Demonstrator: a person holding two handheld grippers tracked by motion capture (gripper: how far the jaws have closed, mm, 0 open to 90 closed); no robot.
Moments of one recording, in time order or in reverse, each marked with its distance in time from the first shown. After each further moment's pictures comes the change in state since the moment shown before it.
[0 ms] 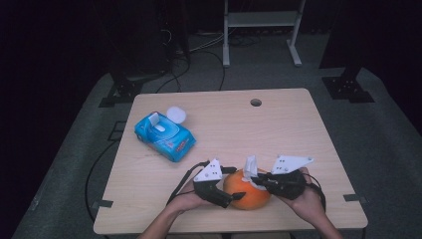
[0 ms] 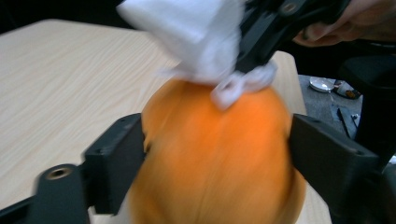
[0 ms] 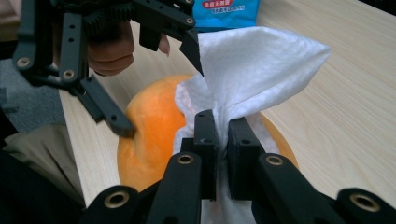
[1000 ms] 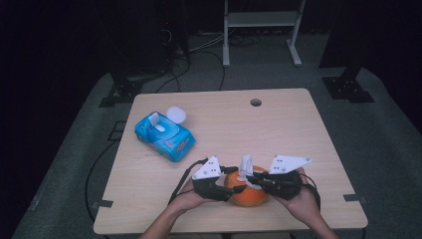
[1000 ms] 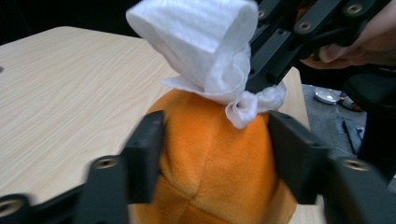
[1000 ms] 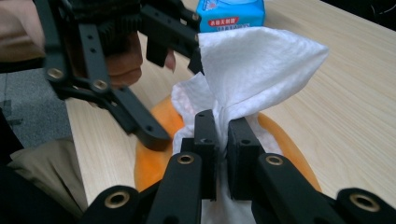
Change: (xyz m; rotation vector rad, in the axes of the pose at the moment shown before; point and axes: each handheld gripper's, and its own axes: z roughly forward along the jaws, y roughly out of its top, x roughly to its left) left arm -0.004 0.011 -0.003 -0.042 0.038 0.013; right arm 0.008 0.006 0.005 -0.050 0.007 0.003
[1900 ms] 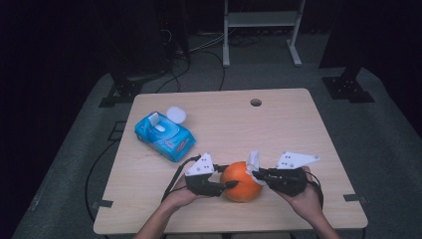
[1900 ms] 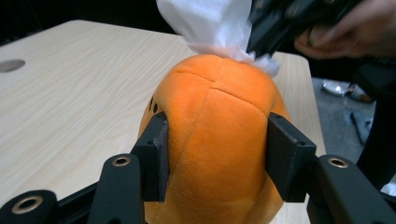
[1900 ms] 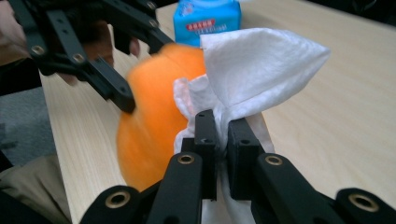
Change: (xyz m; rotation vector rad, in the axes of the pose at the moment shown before) left arm 0.011 0.000 -0.017 0.051 0.029 0.001; right arm -0.018 -0.013 -0.003 -0.041 -0.027 0.083
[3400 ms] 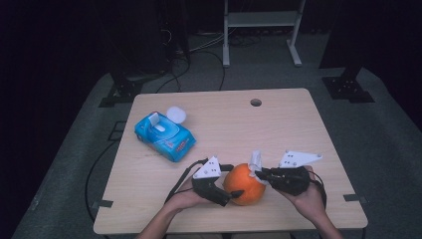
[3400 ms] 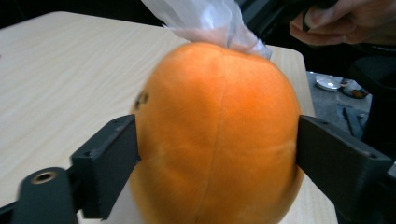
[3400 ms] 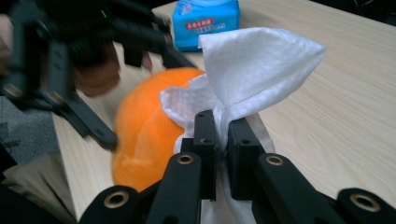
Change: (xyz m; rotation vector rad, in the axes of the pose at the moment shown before) left arm -0.011 -0.007 0.021 0.011 -0.040 0.010; right arm 0.000 0.004 -0.007 0.010 0.001 0.004
